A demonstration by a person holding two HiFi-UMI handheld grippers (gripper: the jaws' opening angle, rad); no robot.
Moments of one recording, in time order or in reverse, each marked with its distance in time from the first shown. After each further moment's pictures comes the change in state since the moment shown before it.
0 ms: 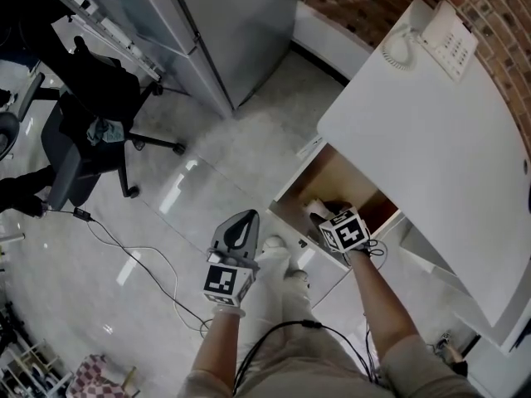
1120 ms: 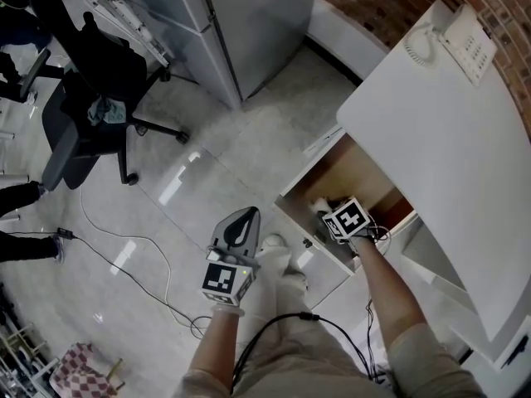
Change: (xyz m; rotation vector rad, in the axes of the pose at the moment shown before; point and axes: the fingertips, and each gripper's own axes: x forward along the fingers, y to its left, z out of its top) left arm -0.005 0.010 -0.035 -0.027 -0.023 0.047; right arm 0.051 -0.017 -0.034 -0.109 0.207 0.050
